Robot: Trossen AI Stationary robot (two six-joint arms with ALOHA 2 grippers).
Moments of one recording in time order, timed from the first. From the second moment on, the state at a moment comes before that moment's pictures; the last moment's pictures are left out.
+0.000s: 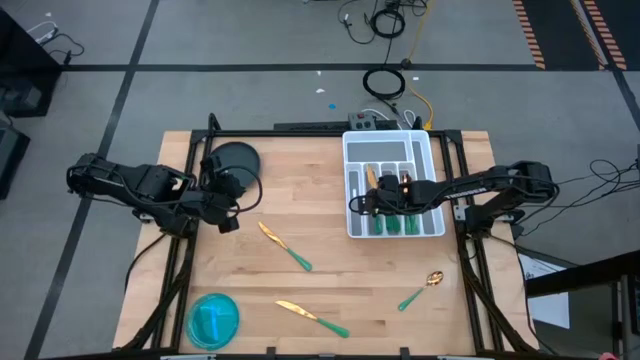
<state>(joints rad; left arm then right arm) -0.30 1.10 1.28 -1.27 -0.61 -0.33 -0.06 1.48 0.79 -0.49 0.34 1.37</state>
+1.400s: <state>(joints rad) -0.30 1.10 1.28 -1.27 -0.62 -0.30 -0.06 1.60 0.79 -0.46 0.29 1.41</state>
